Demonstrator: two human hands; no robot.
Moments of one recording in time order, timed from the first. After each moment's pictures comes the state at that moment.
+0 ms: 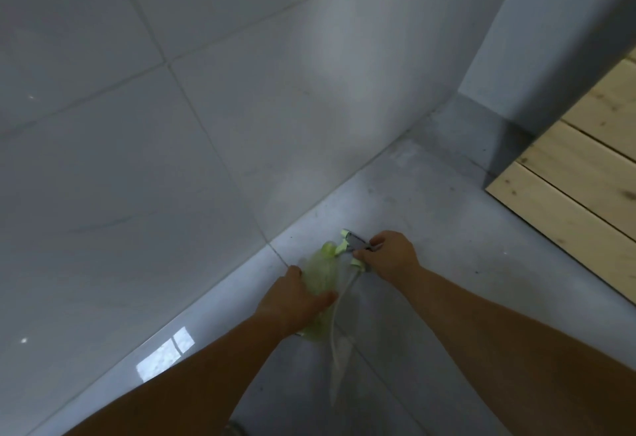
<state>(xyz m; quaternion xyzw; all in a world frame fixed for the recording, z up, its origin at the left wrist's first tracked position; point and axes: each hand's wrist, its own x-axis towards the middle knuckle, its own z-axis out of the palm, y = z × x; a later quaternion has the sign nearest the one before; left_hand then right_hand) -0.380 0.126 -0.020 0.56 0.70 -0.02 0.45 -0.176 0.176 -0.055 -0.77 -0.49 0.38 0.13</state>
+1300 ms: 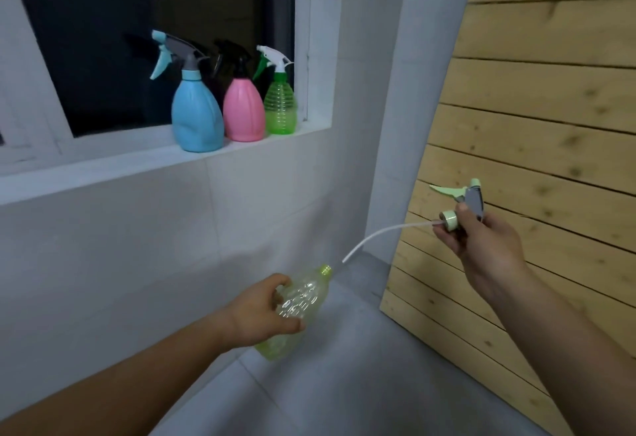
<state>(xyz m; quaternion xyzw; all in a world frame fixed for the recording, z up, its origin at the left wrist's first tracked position) -0.368 0.018 0.332 0.74 0.52 0.19 0.39 -0.047 -0.027 0.421 -0.52 -0.27 0.34 0.74</state>
